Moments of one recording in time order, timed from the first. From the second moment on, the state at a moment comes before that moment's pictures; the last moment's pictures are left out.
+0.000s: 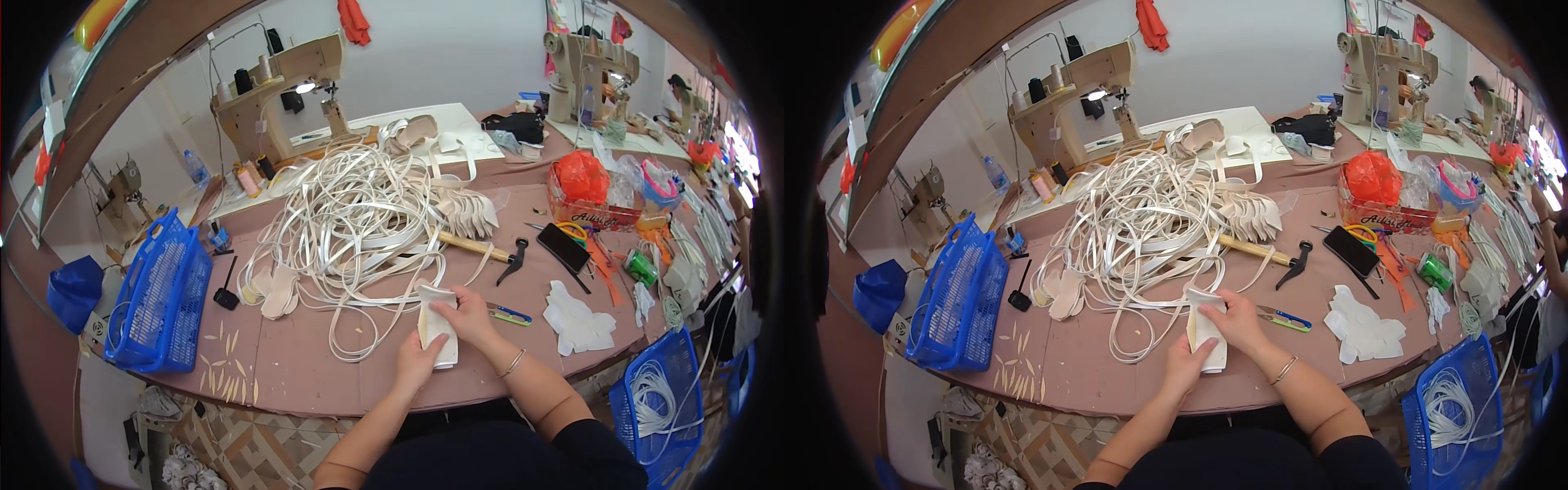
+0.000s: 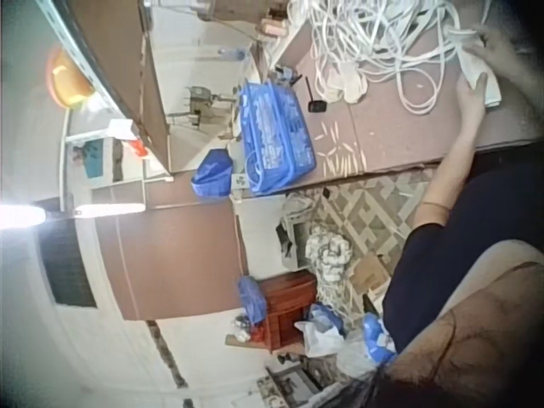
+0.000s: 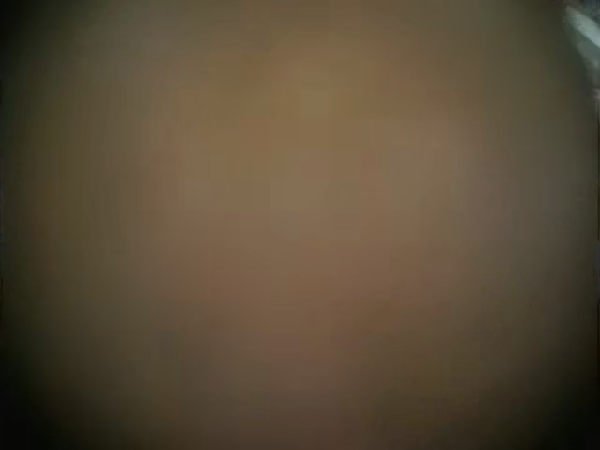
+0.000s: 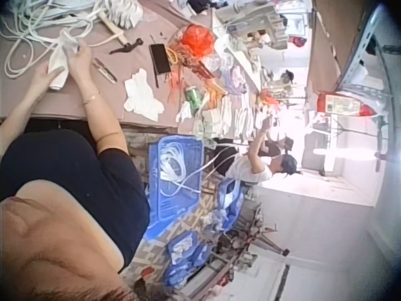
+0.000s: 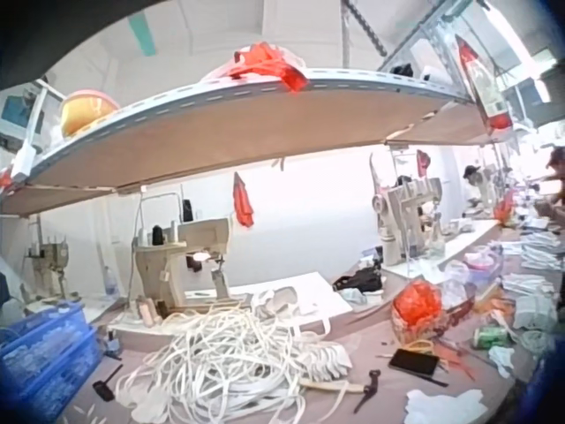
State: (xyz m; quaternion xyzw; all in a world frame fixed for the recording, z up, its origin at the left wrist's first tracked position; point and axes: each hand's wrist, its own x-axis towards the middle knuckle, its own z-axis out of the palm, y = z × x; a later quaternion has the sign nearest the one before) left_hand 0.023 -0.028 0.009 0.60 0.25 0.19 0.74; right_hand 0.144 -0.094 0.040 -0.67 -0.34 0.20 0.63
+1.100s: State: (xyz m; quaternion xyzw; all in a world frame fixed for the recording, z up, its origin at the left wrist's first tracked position) left_hand 0.018 0.001 0.050 0.67 0.13 0.36 0.63; right_hand 0.136 -0.094 0.057 -0.60 -0.28 0.23 0.72
